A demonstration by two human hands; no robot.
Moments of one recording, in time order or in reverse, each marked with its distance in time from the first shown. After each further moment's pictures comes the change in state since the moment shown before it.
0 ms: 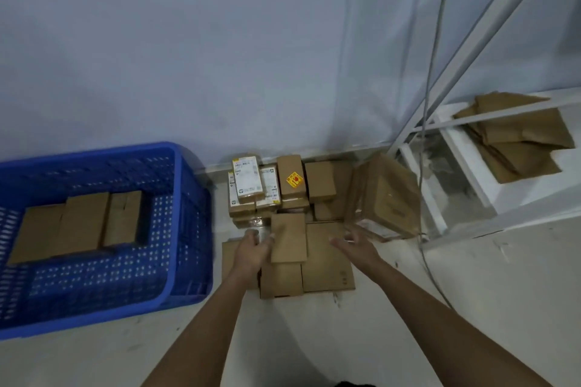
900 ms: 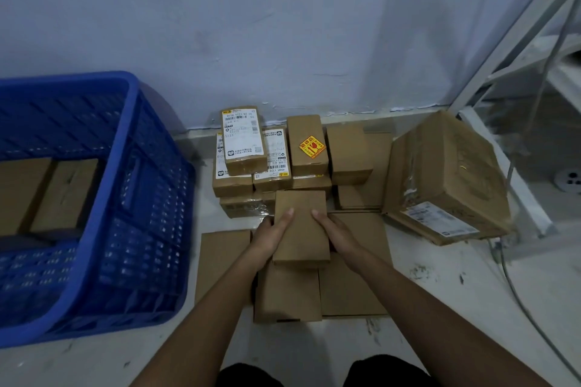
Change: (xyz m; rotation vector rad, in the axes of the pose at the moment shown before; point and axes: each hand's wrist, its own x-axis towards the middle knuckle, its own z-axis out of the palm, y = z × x) left_hand 0.222 -0.125 0.093 -0.183 -0.122 0.074; right_hand 0.211 0.082 0.138 0.377 -0.193 -0.163
